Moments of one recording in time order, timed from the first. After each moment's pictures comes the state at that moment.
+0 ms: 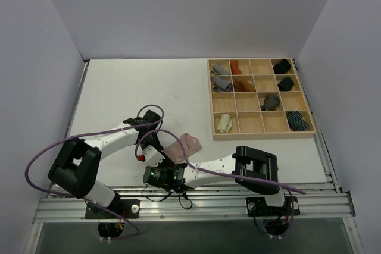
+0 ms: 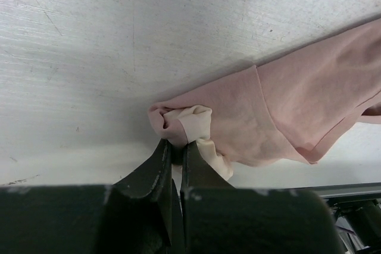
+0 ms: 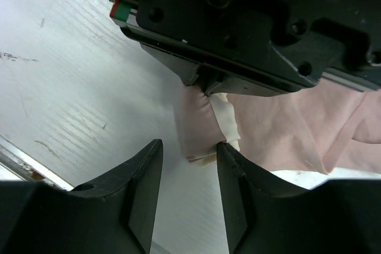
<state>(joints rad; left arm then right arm) -0.56 1.52 0.83 -0.66 0.08 -0.94 1.42 1.94 1.17 -0.21 0.63 0.42</state>
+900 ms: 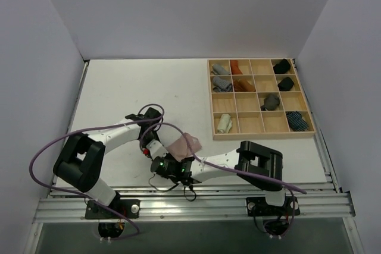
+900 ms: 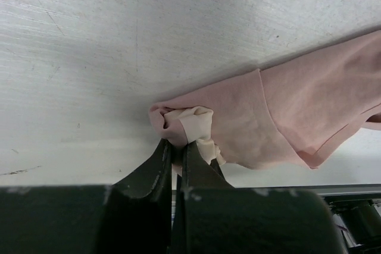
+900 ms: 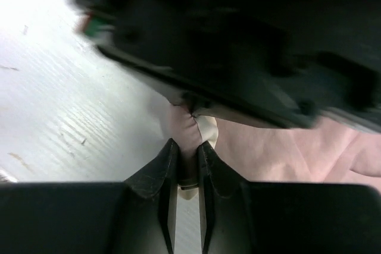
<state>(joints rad) -0.55 1.59 0.89 -0.74 0.10 -0.94 1.37 1.94 1.12 -0.09 0.57 0.28</state>
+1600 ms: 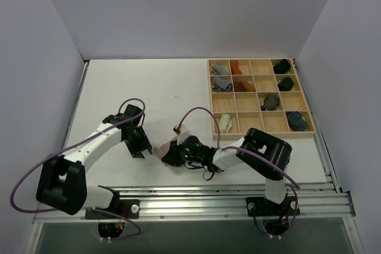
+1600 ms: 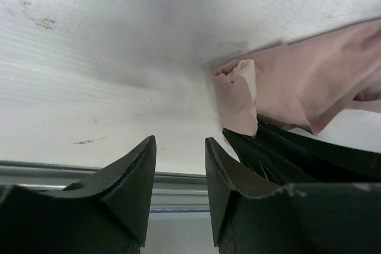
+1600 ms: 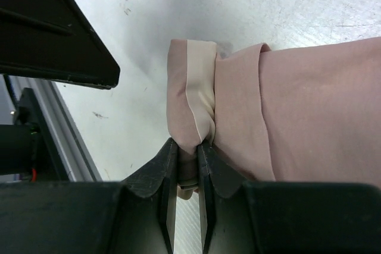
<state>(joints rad) -0.38 1.38 0.87 -0.87 0.07 -0.88 1.04 1.87 0.68 0.70 -0.10 0.68</state>
